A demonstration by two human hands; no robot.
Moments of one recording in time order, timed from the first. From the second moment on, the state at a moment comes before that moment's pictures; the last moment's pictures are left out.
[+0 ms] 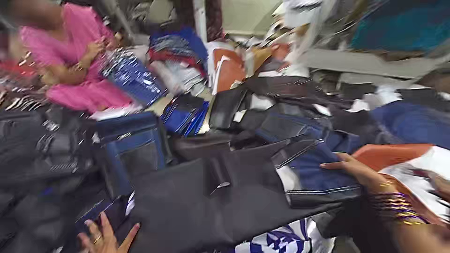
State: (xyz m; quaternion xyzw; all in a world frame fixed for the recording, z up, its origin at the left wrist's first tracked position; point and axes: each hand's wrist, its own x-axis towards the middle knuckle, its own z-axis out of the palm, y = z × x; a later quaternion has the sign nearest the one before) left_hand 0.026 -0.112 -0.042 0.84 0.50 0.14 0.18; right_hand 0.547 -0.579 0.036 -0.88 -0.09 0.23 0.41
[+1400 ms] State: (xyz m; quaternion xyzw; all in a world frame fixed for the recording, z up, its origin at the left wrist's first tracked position) left_hand 0.133 -0.037 0.014 0.96 0.27 0.02 0.10; right_hand 0.510 -0.592 -0.007 -0.82 -0.07 0.21 0.52
